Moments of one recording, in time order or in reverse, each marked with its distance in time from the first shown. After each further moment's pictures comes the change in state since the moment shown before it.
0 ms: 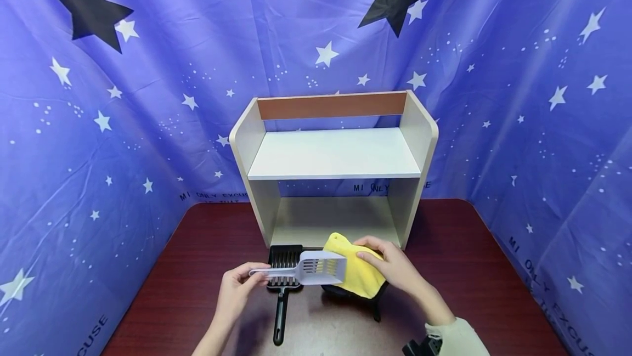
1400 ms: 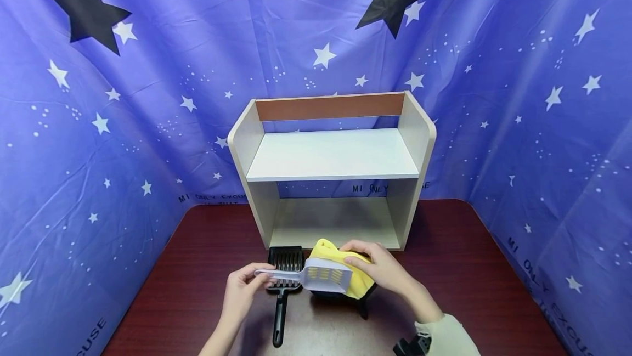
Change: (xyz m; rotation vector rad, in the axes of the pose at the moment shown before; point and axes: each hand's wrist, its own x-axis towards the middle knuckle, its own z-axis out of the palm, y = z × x) left_hand 0.002 -0.001 0.010 0.014 0.014 -0.034; right_hand 0.010 -0.006 0.011 0.074 -0.167 0.016
